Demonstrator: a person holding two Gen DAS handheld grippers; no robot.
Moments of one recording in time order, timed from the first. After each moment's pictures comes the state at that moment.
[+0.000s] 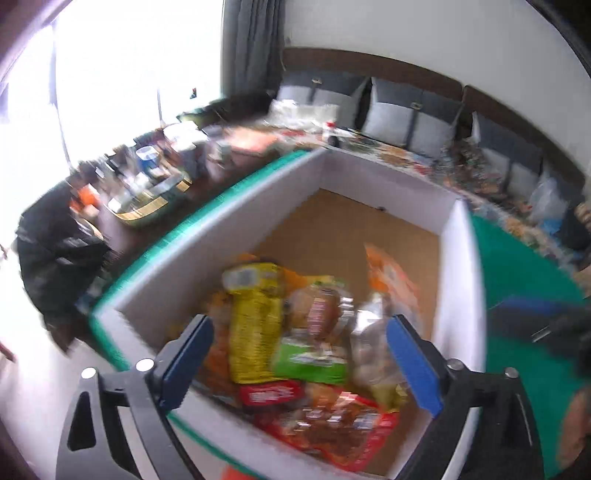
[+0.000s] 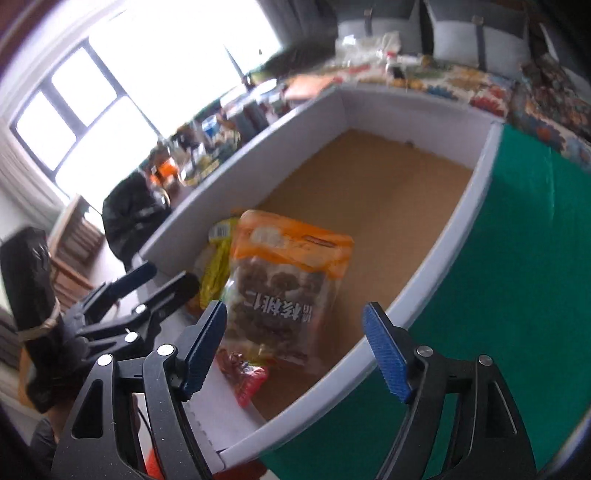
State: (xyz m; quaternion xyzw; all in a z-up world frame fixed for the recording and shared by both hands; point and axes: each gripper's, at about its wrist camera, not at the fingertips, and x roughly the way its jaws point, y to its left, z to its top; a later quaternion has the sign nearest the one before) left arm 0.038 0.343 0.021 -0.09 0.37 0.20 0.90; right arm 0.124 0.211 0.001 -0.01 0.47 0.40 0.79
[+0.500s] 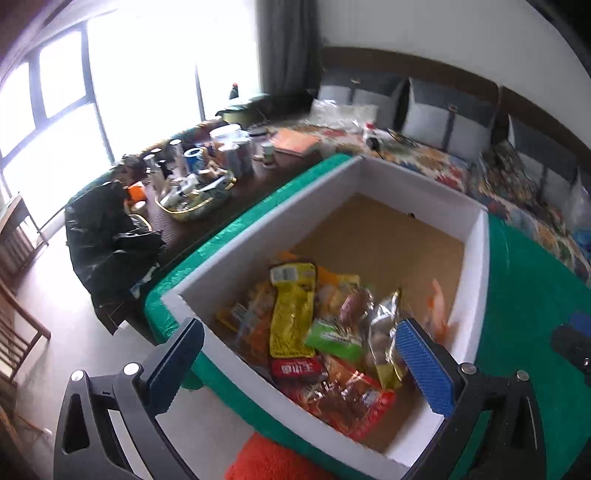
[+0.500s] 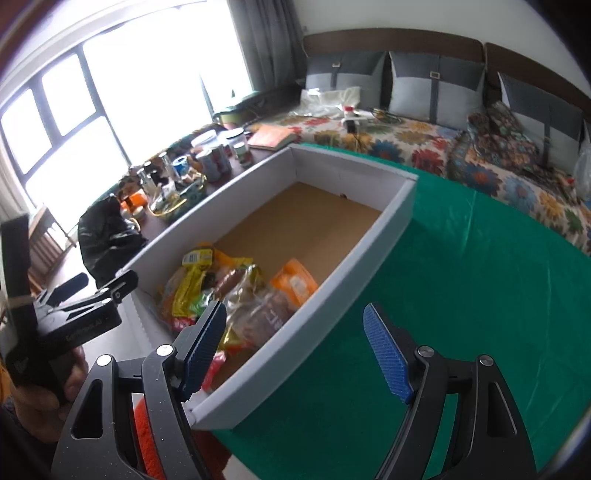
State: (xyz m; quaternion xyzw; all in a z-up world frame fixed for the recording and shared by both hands) left arm 0.021 0.330 0.064 -0.10 0.39 0.26 0.87; right arm 0.082 0.168 0.062 -0.05 0.40 0.33 0.85
